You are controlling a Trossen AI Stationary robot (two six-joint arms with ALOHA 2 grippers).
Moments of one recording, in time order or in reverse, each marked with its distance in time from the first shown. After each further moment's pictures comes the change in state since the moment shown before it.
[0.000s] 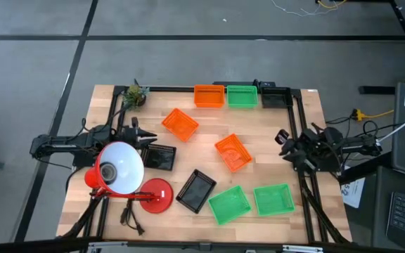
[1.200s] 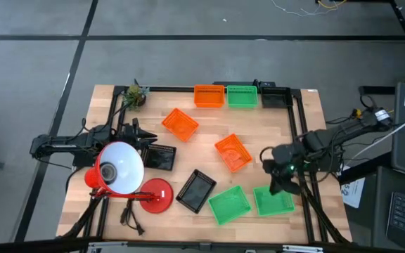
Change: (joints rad) left arm 0.000 0.000 0.000 0.001 0.012 -0.205; right arm 0.259 0.945 0.663 -1.022 -0.233 0.178
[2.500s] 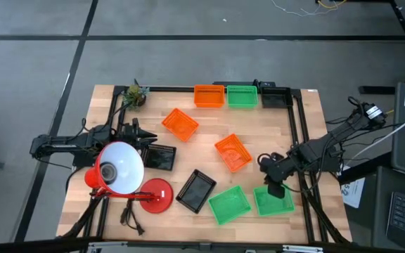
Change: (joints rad) left arm 0.000 0.000 -0.001 0.014 -0.001 0.001; right arm 0.141 0.139 0.000 -0.165 0.522 0.187
